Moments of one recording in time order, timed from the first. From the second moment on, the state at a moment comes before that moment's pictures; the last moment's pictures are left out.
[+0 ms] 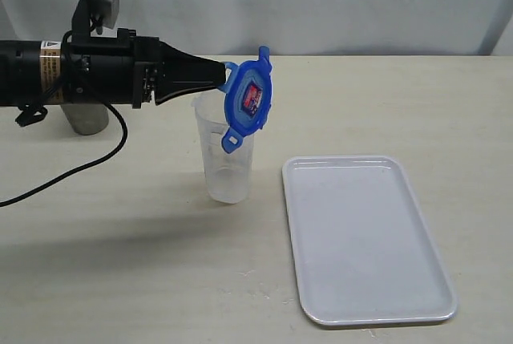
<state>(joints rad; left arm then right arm) -0.05 1.74 -0.93 1.39 -1.10 -1.72 -0.05 0.00 0.00 0.39 0.34 -0.01</state>
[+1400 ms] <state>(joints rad) -0.04 1.74 -0.93 1.36 -1.03 -1.68 -0.05 0.00 0.00 0.39 0.34 -0.01</state>
